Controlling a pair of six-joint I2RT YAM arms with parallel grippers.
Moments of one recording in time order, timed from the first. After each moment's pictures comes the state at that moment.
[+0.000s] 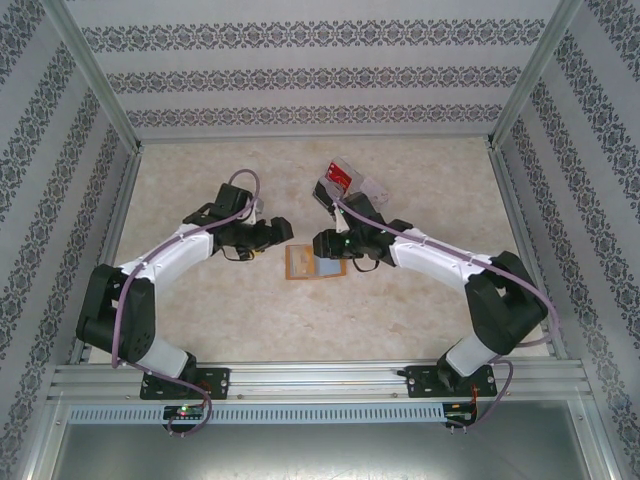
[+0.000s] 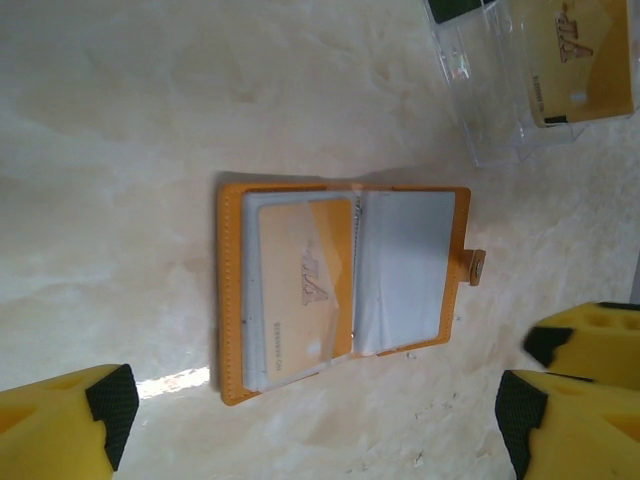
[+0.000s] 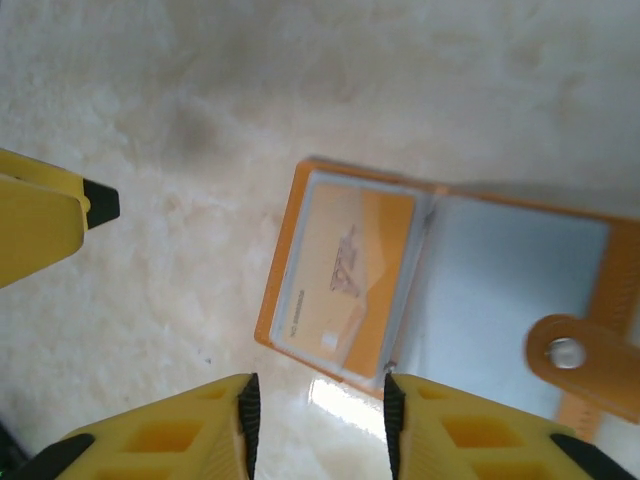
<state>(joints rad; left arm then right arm) -0.33 1.51 0.98 -0.46 0.42 -0.67 0.64 1.60 1.01 -0.30 -0.31 0.61</state>
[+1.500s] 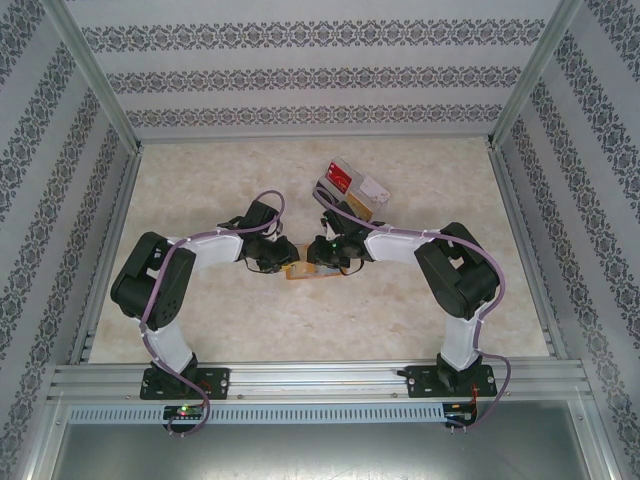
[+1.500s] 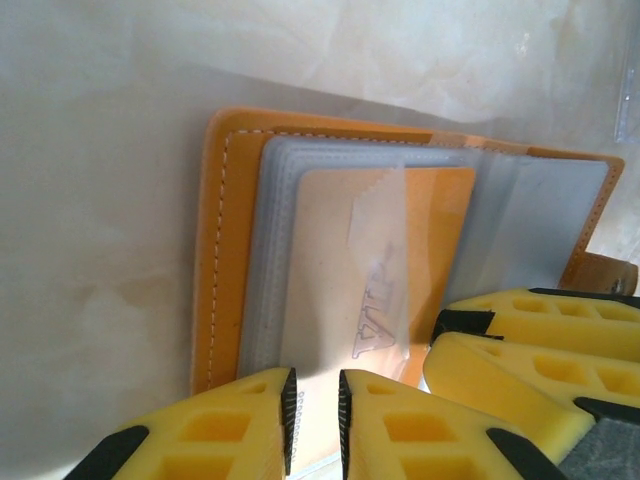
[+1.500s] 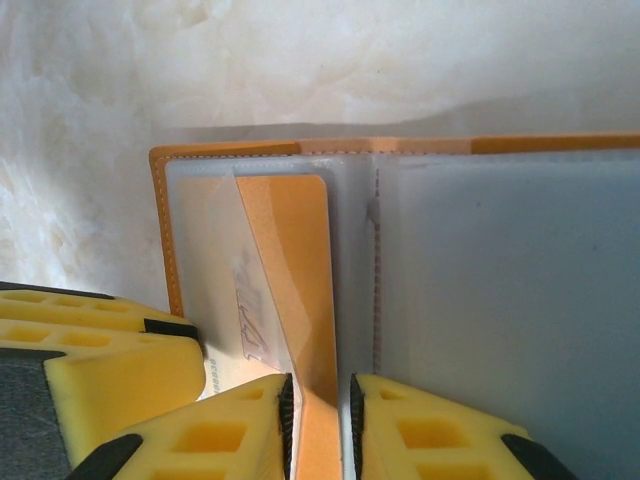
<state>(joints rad) -0.42 1.77 0.95 -0.27 0.45 -0.84 0.63 1.89 1.07 -0.19 -0.38 0.78</state>
